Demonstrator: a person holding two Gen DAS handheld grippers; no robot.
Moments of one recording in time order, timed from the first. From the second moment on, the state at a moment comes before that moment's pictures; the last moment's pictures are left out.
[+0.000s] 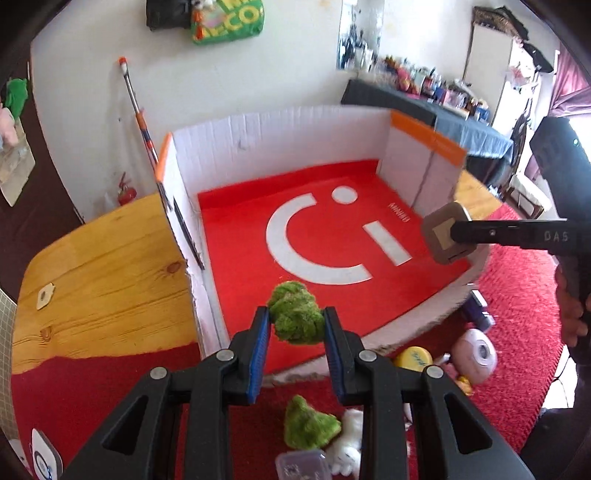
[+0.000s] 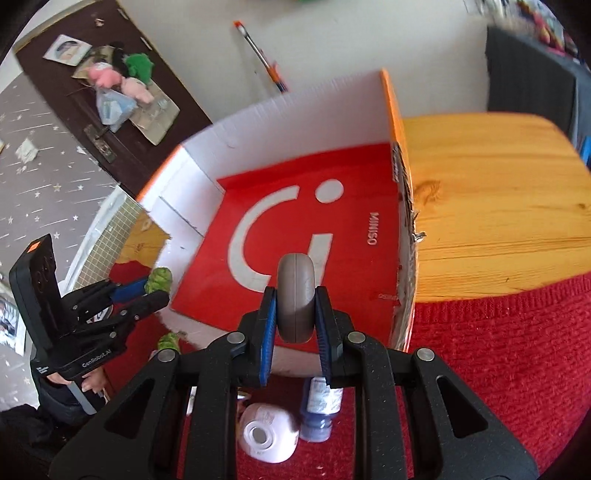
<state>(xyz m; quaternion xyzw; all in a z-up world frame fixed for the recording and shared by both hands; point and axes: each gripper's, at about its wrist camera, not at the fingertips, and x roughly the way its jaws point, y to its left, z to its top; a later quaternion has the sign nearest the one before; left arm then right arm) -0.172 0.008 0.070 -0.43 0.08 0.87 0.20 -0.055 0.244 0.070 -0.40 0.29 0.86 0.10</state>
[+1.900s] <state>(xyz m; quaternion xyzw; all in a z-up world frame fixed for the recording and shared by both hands) -0.199 0.020 0.043 -0.49 0.14 0.84 0.21 -0.096 0.251 0.064 -0.55 0.22 0.79 0.15</state>
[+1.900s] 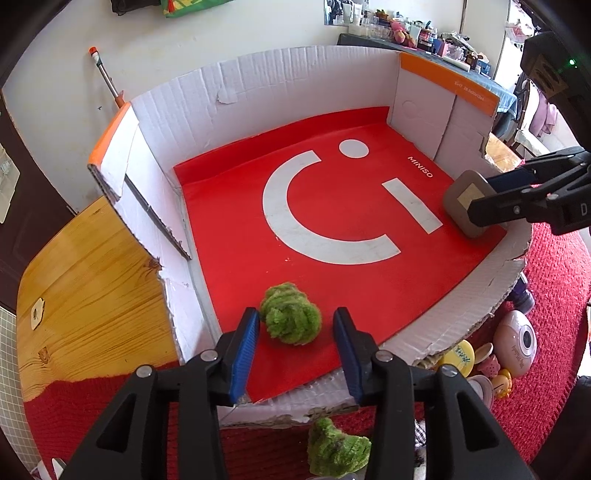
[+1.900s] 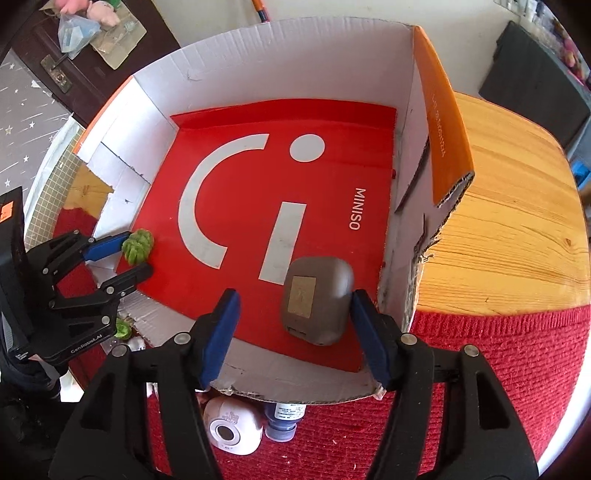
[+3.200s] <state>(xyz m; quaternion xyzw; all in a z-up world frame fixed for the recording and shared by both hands) -0.190 0.014 0.059 -0.47 0.12 0.85 0.20 -0.093 0.220 0.062 -0.58 0.14 0.77 0.21</state>
